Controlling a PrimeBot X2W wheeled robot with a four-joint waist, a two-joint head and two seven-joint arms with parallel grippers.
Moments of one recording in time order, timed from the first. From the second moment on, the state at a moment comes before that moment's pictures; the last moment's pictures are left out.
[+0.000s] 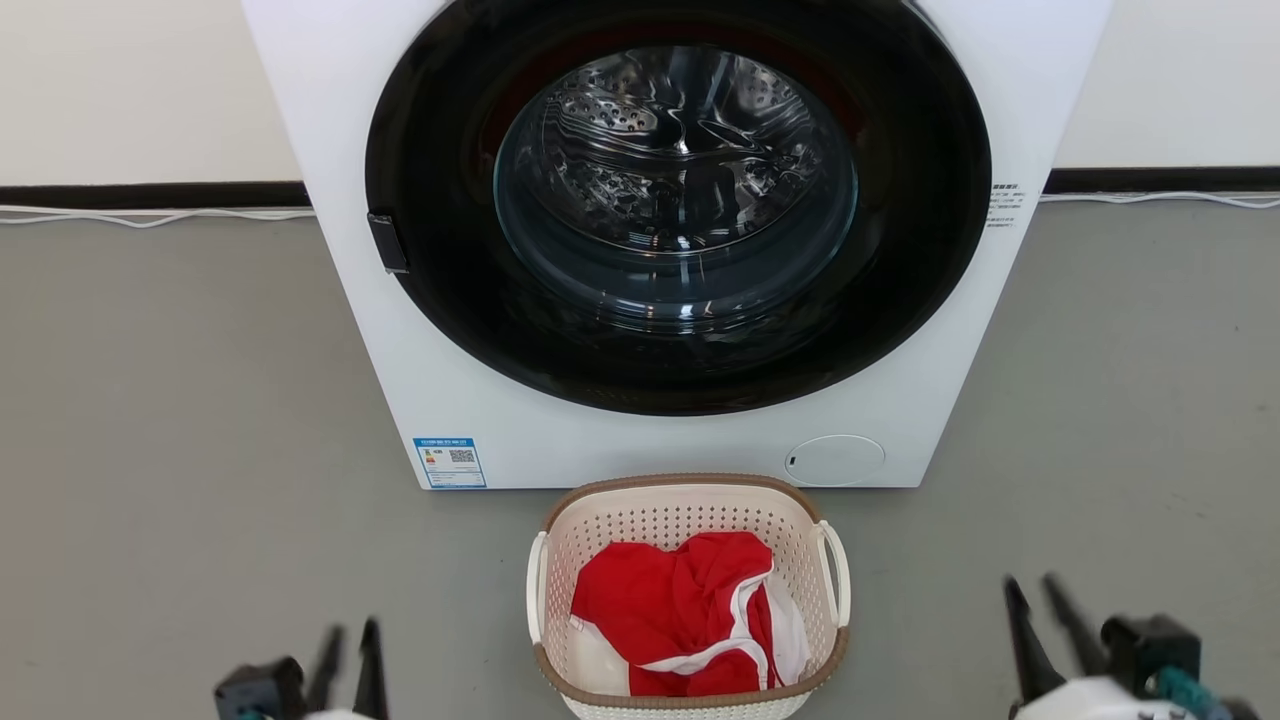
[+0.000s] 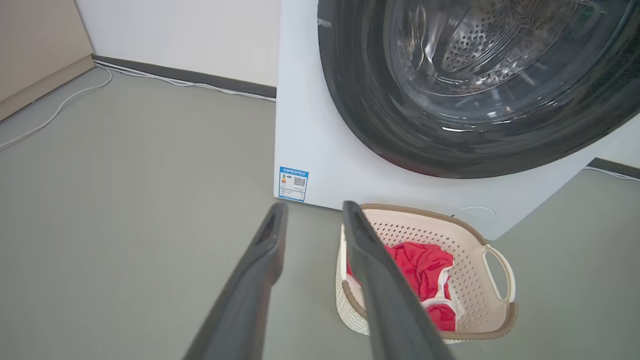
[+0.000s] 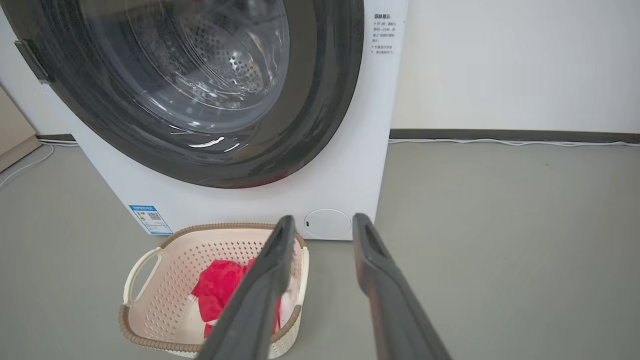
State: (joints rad) left arm 0.01 0.22 -0.28 0.34 -0.53 0.21 -0.24; right arm 0.01 -0.04 -0.15 0.35 -0.01 0.12 -0.11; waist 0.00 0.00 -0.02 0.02
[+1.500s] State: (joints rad) left arm 0.03 0.15 -0.16 0.35 -0.89 0.10 -0.11; right arm 0.02 -0.03 -0.15 0.35 0.54 0.12 -0.04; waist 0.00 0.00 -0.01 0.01
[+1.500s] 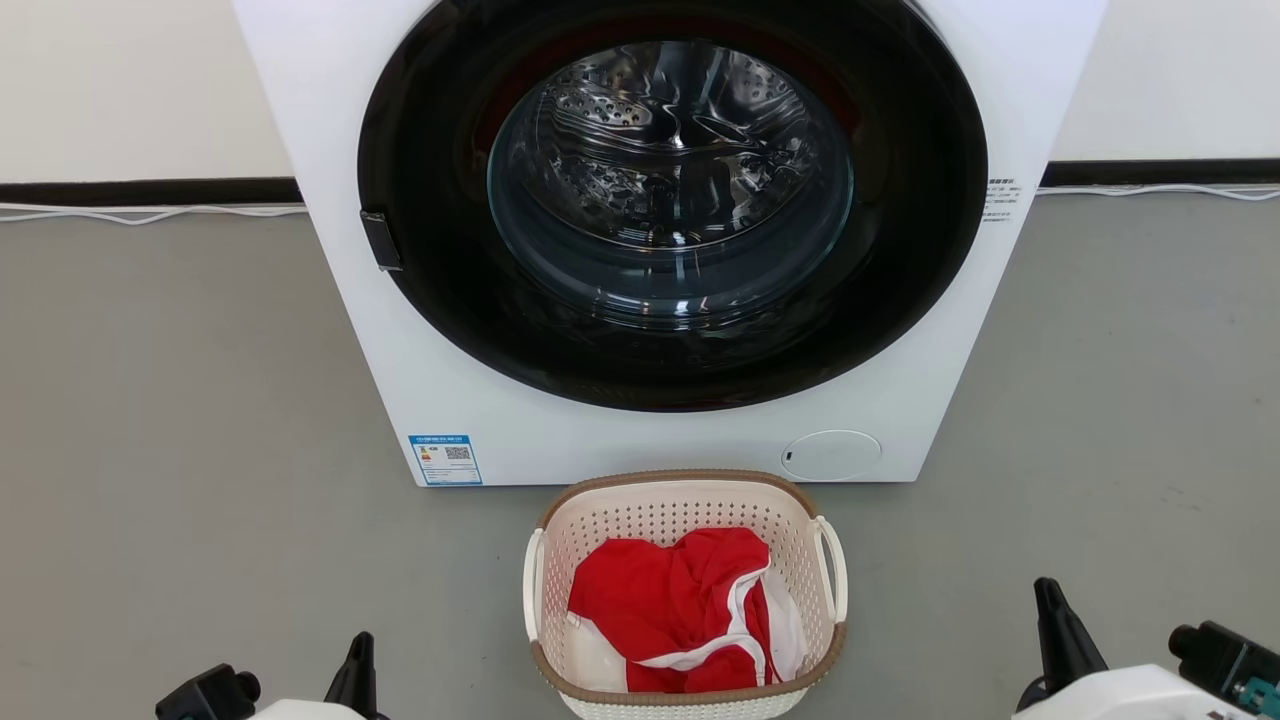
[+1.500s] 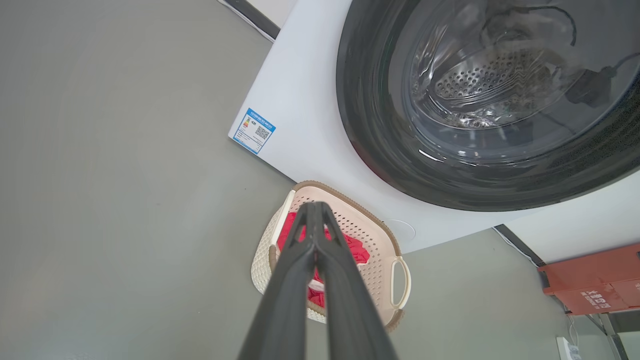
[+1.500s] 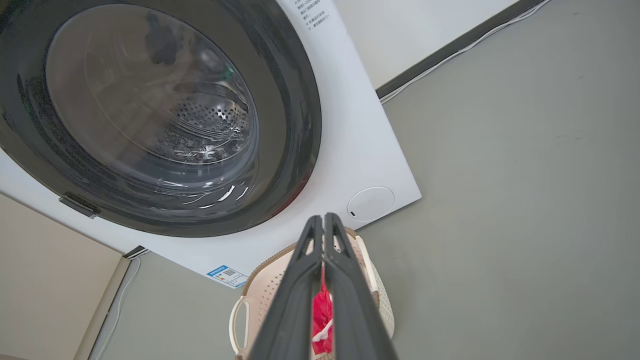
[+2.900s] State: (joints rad) left arm -0.01 0.10 -0.04 0.31 -1.25 -0.01 -0.01; right arm -0.02 -0.03 -0.15 0.31 1.06 0.12 0.03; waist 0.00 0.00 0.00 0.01
